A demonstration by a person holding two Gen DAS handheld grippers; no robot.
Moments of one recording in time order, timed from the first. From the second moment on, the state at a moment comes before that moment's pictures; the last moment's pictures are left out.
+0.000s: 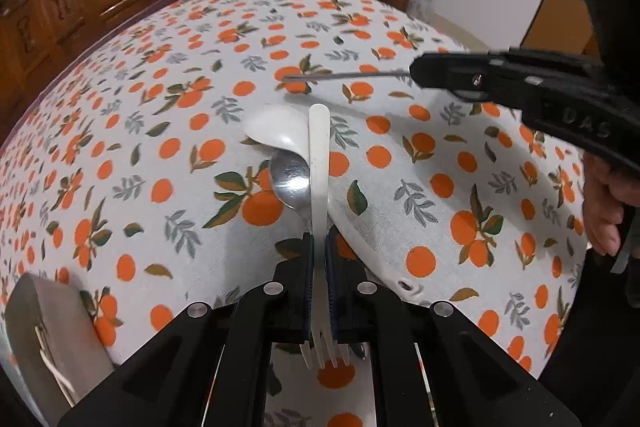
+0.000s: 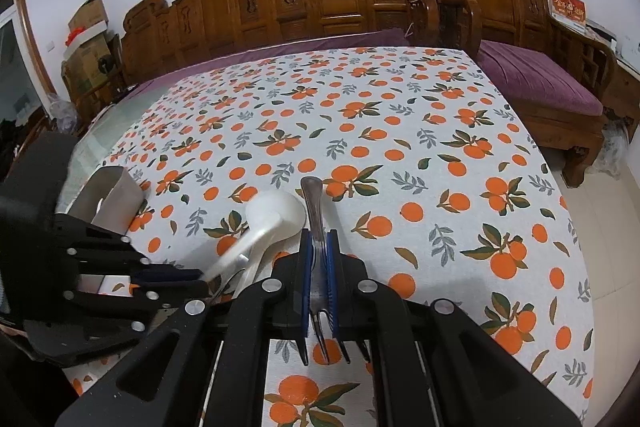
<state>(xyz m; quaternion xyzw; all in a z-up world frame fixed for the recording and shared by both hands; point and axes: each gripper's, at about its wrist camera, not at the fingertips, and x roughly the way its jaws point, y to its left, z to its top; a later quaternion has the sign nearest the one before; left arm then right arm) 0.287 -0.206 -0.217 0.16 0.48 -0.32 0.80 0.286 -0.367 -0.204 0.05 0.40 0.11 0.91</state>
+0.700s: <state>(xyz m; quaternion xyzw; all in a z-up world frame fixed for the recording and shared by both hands) 0.273 -0.094 -0.164 0.10 0.45 -0.23 0.86 0.269 -0.292 -0.184 -0.02 0.37 0.18 0.91</state>
